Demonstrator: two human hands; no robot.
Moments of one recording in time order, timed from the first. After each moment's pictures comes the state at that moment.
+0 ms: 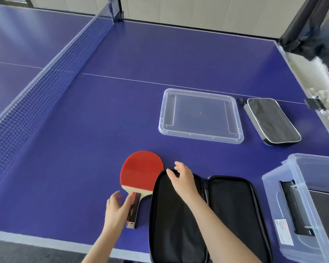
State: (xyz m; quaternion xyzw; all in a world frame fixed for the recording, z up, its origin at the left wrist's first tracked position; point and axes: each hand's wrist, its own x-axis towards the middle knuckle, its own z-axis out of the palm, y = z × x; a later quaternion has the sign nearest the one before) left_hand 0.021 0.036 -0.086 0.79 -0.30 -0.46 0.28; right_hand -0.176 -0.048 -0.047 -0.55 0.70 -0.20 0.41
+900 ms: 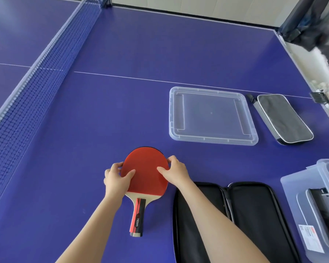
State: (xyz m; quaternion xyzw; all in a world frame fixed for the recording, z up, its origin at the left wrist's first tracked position) left_hand 0.094 -0.106 -0.077 0.78 -0.33 -0.45 0.29; right_hand -0.089 -0.135 -0.066 -0.53 0.74 -0.06 0.41
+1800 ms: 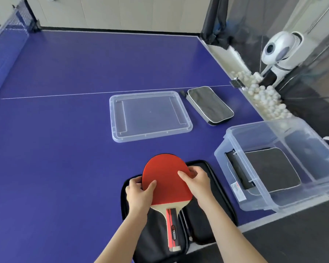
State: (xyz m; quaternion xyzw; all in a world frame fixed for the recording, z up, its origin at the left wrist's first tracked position) left_hand -0.113 -0.014 -0.028 0.68 -0.36 -0.58 0.29; right_hand -0.283 0.013 -0.007 -0.28 0.79 -0.38 0.39
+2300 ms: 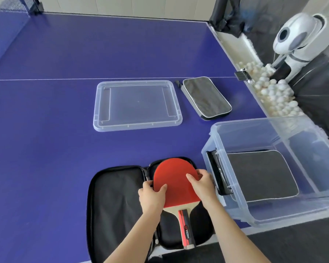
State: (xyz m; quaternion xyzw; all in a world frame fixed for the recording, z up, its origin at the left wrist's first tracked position) left_hand -0.253 0.022 -0.070 0.75 -0.36 -0.52 0.19; right_hand -0.405 0.030 -0.063 -0.31 0.83 -0.28 0.38
